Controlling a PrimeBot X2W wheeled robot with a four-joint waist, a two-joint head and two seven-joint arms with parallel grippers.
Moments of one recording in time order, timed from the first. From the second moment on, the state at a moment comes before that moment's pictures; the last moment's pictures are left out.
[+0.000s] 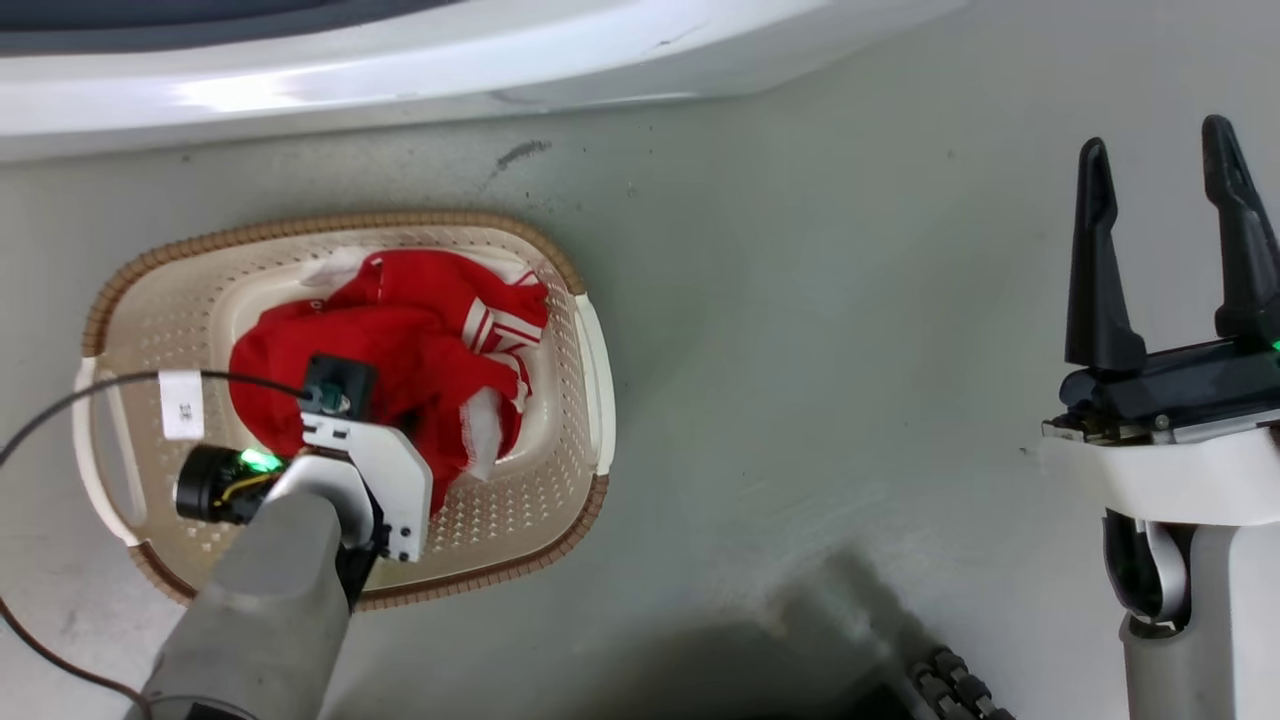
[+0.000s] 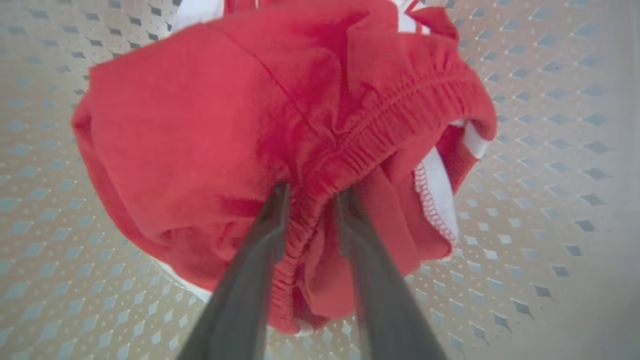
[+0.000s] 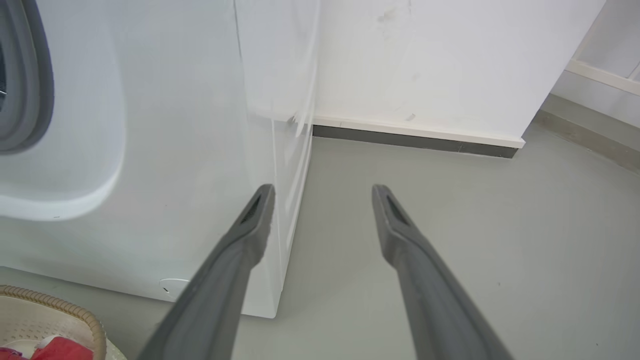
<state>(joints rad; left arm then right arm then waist) -0.81 0.22 -0.55 1.27 -0.42 -0.09 -0.15 -0.32 -0.05 -0.01 -0.17 0.03 0.13 -0.26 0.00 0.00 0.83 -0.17</state>
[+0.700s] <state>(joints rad) -0.56 0.20 -0.42 0.99 -0.46 -0.02 -0.26 -0.16 -0.05 0.00 -0.09 -0.04 0.13 -0.26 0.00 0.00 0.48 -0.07</state>
